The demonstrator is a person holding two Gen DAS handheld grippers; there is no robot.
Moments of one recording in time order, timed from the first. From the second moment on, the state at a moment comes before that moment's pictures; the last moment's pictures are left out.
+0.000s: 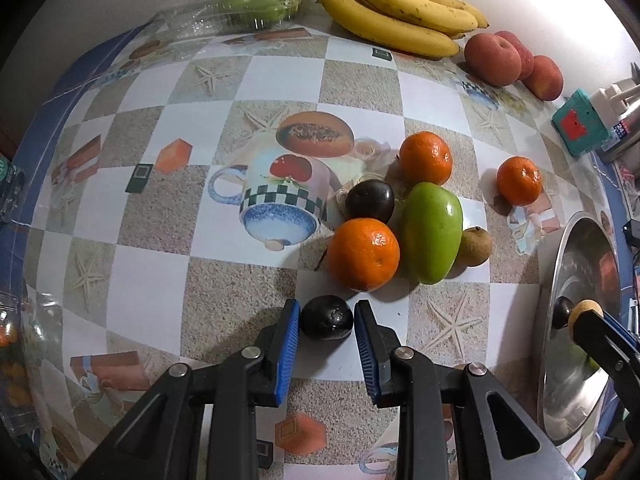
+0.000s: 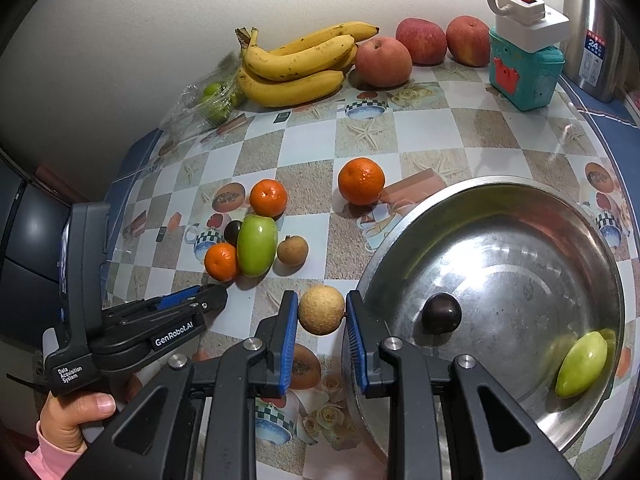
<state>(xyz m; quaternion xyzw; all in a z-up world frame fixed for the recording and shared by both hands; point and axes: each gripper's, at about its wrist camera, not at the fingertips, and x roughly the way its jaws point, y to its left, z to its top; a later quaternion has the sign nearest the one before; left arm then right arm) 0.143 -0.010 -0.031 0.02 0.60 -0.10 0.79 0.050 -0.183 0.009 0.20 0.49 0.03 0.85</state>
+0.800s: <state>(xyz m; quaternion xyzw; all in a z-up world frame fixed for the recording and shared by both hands) 0.136 -0.004 0.009 0.00 0.57 -0.11 0.81 0.046 -0.212 0.004 0.22 0.50 0.01 0.84</state>
